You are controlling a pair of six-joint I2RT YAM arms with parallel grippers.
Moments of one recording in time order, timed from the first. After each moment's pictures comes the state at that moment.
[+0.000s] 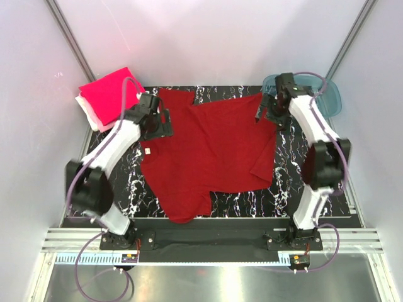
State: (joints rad) left arm -0.30 1.63 1.36 -0.75 -0.11 -0.45; right arm 0.12 1.94 1.78 -0.96 -0.03 0.48
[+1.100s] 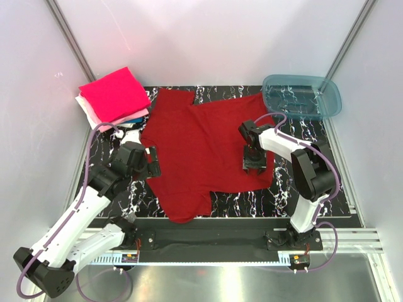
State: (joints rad) left arm -0.53 0.83 0.89 -0.90 -0.32 -0.56; right arm 0.44 1.81 1.18 -0.85 0.12 0.53
